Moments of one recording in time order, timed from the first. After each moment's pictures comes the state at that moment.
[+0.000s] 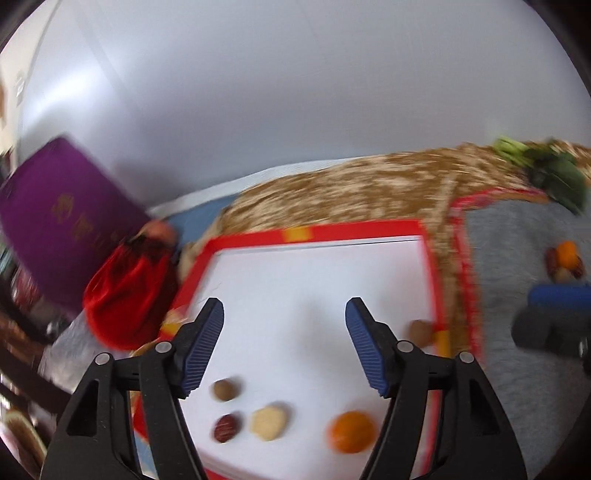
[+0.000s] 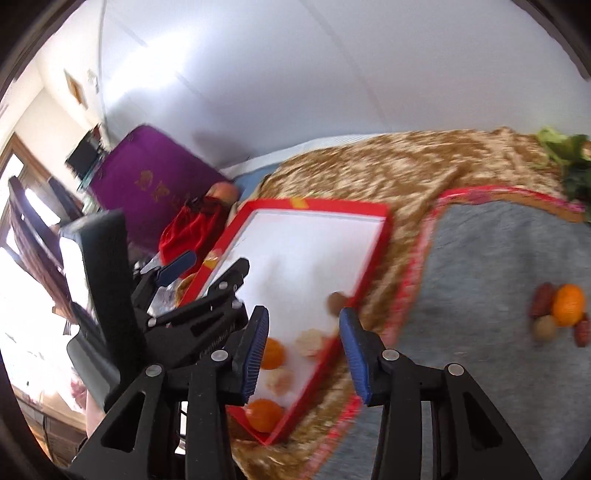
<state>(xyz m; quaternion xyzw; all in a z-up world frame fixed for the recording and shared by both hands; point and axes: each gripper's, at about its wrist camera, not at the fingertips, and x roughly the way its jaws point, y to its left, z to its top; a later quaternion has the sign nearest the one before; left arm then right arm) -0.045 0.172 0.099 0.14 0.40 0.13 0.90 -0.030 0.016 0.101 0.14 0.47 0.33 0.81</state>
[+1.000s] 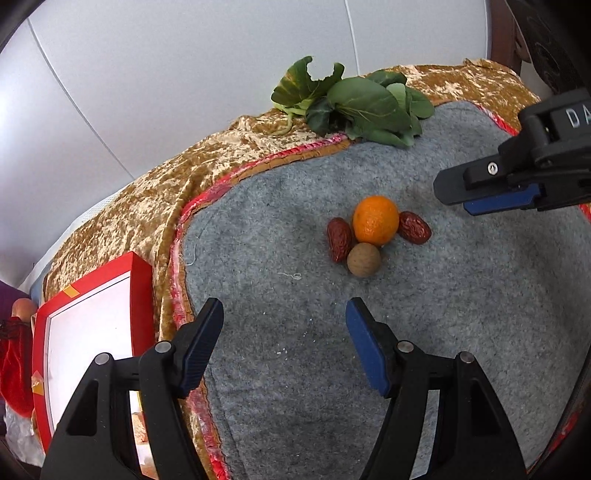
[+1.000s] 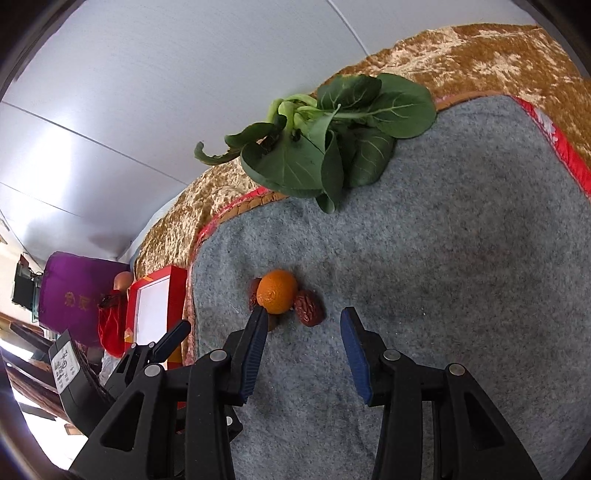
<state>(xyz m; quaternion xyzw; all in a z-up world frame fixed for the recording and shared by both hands) -0.026 0.005 0.052 0.19 0.45 -0.10 0.87 0.004 -0.179 0.056 0.27 0.53 0.14 0.79</state>
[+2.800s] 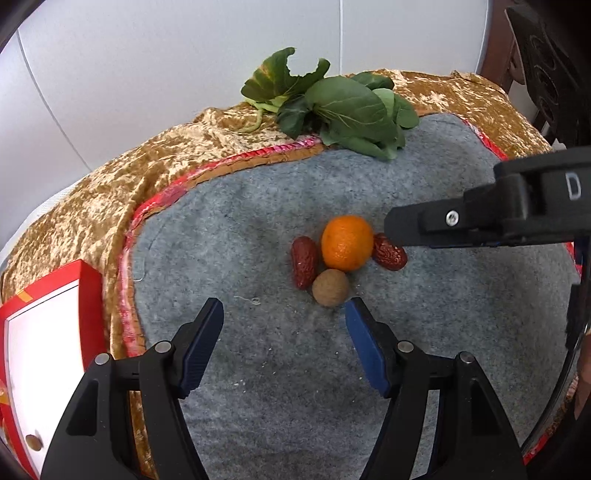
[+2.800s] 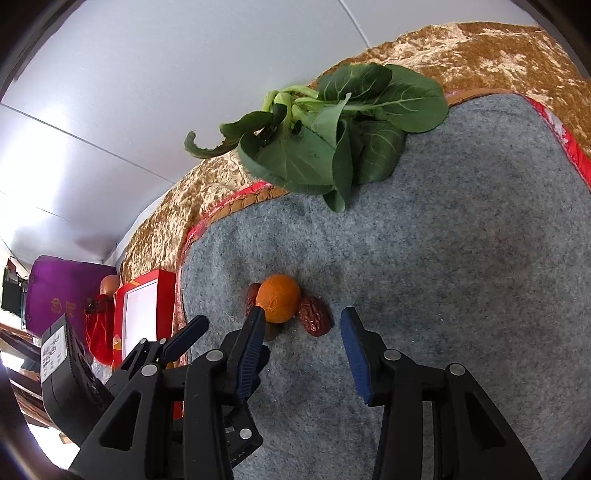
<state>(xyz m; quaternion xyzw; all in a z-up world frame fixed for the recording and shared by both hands) 0.000 -0.003 0.048 0.12 0.48 -0.17 0.85 0.016 -0.161 0.050 0.25 0.55 0.12 0.79</state>
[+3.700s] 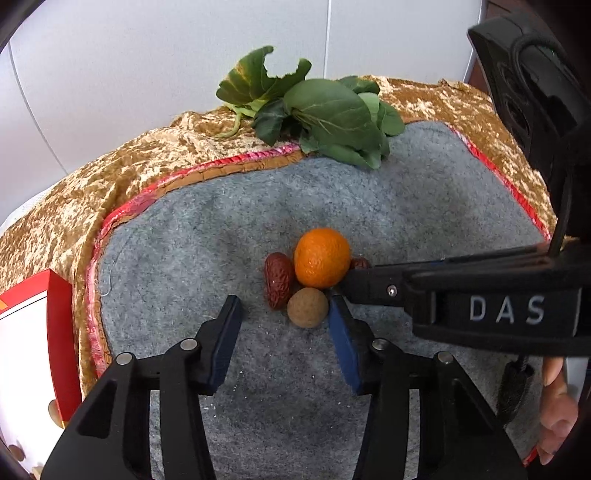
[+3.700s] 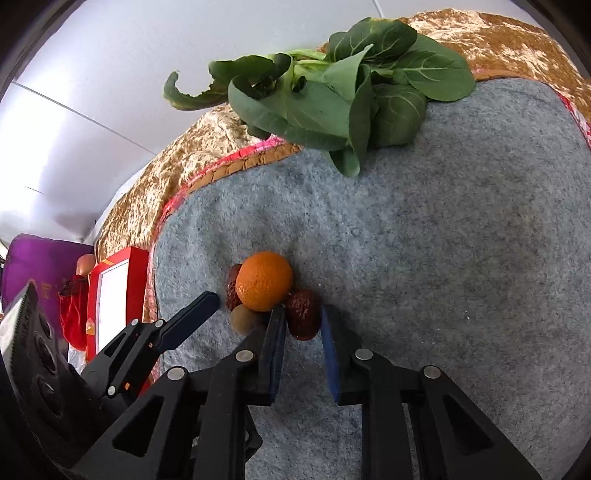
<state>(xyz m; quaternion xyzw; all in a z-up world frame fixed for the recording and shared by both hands) 0.008 -0.009 0.039 0.09 0.47 -0.20 0.85 0.025 -0.133 0.025 0.21 0.58 0.11 0.78</state>
